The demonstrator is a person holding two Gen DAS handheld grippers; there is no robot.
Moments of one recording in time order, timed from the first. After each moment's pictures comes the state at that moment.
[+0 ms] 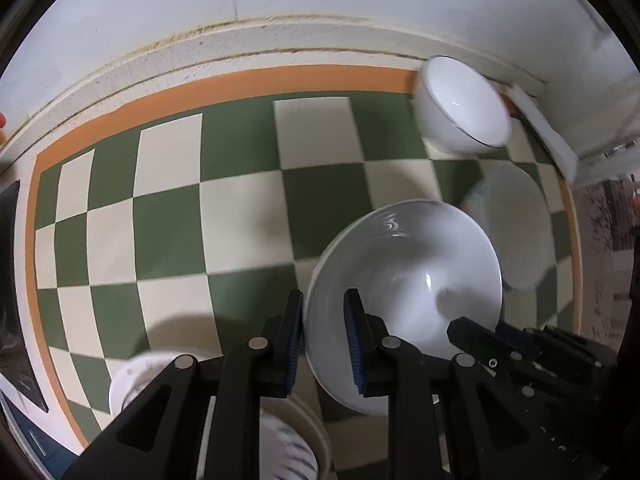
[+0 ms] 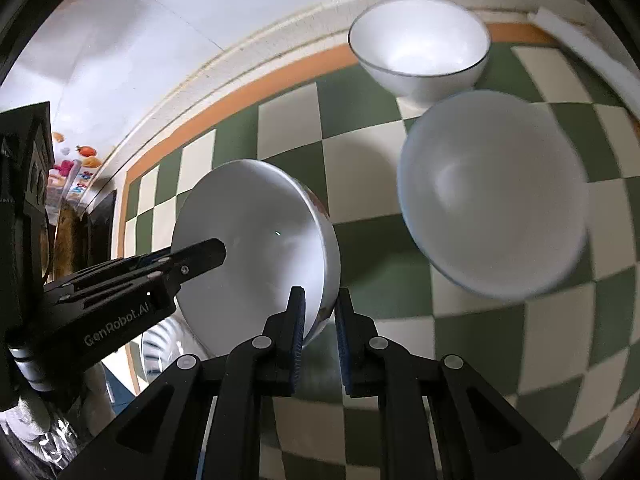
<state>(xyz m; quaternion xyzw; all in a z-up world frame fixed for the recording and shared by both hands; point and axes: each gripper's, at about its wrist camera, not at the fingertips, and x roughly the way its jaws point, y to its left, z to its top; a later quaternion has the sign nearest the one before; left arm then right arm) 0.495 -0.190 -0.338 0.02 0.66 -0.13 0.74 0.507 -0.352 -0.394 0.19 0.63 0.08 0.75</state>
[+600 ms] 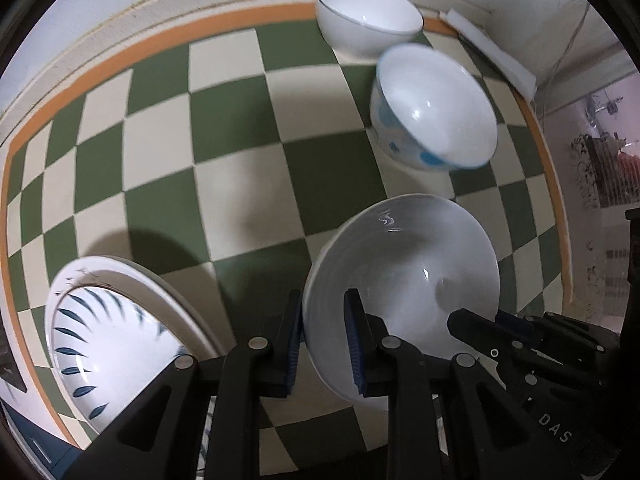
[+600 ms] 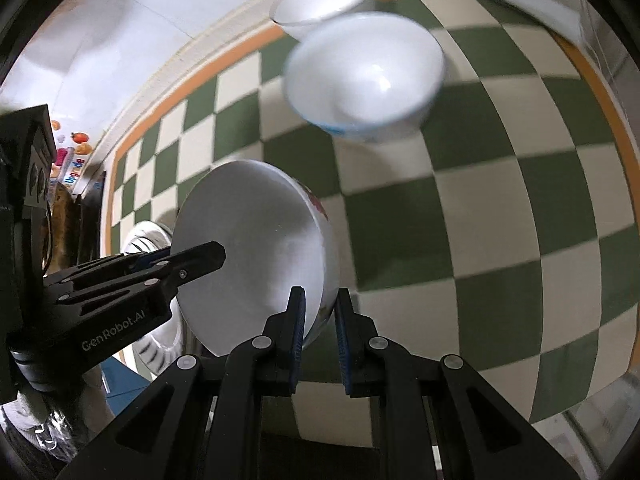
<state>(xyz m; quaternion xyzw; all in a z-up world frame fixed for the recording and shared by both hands) 0.428 -0.249 -0.364 0.04 0.69 -0.17 0.70 0.408 -0.416 -0.408 0.21 0.65 0.04 0.73</state>
